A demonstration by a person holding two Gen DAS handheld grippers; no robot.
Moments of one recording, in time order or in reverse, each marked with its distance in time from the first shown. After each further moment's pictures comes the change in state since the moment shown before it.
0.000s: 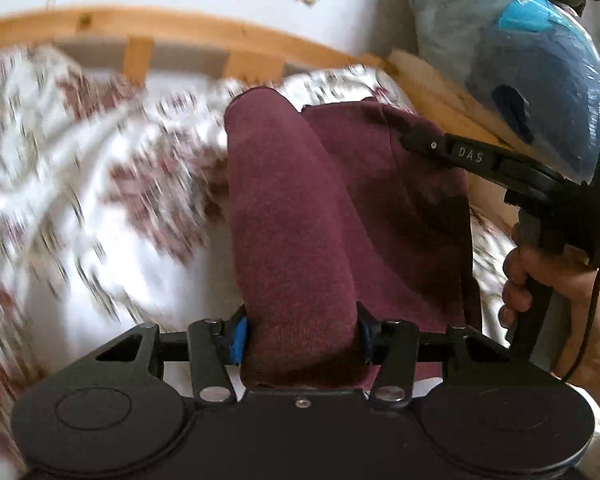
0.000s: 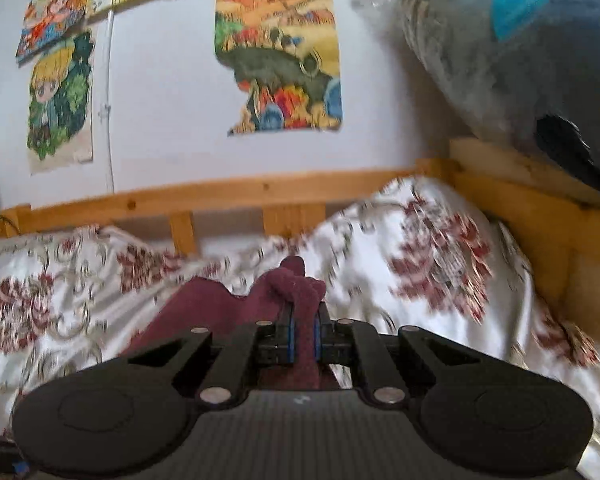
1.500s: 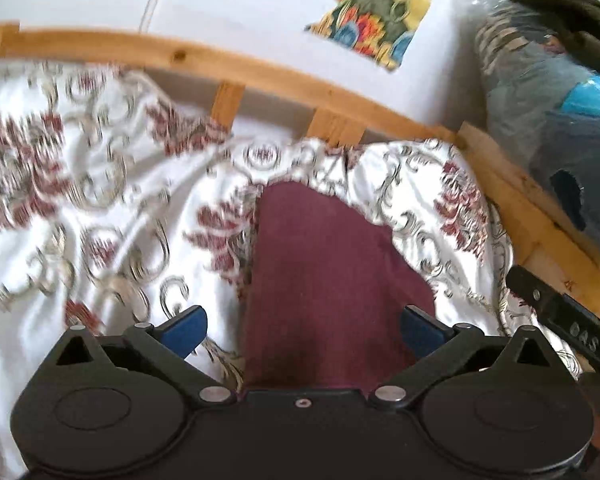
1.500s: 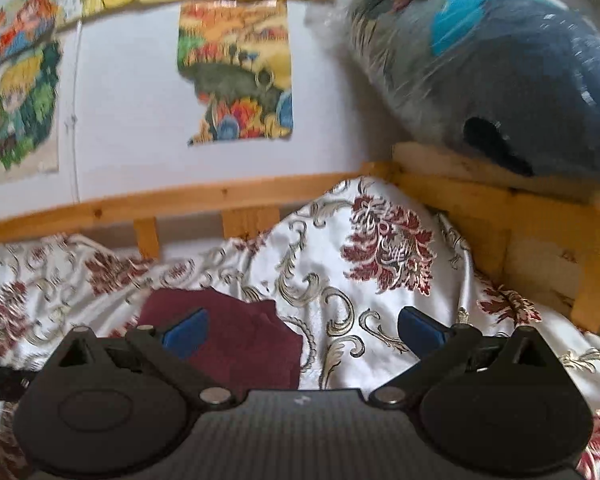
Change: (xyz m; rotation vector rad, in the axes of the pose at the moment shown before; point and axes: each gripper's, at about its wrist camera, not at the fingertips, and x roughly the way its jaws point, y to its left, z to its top) left arm -0.043 0.026 0.009 -0.152 -0.161 0.144; right arm -0.083 0.017 -0.030 0.039 -0.054 -0.180
